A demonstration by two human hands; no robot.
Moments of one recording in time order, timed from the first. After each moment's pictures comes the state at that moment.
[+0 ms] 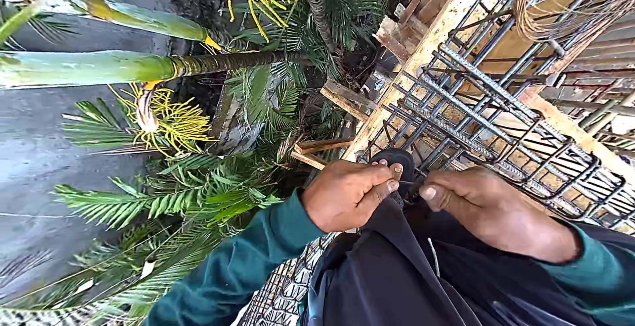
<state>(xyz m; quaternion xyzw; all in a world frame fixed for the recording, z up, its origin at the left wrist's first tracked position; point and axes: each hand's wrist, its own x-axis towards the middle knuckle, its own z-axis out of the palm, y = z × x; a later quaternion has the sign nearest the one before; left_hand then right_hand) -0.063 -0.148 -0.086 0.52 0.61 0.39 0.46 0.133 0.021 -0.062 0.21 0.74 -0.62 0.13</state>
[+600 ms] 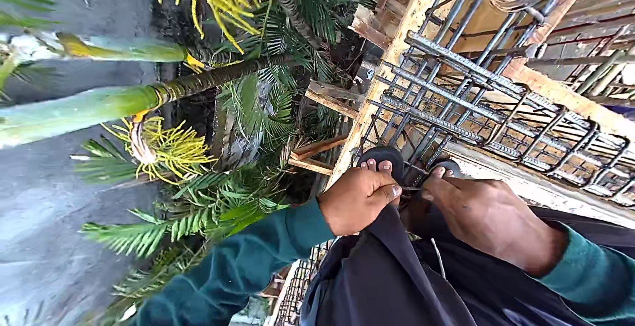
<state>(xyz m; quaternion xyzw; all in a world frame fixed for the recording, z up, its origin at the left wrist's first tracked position) -0.042 -0.109 -0.094 0.35 0.55 0.22 0.73 0.179 0.003 -0.067 0.22 0.90 -0.36 0.12</state>
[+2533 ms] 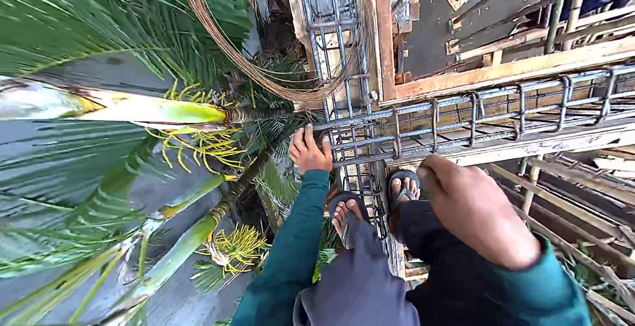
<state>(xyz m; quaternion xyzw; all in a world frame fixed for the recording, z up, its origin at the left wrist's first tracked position) 0.016 0.042 -0.249 0.56 0.82 0.07 0.12 0.270 0.099 0.024 0.67 0.60 -0.41 0.13</state>
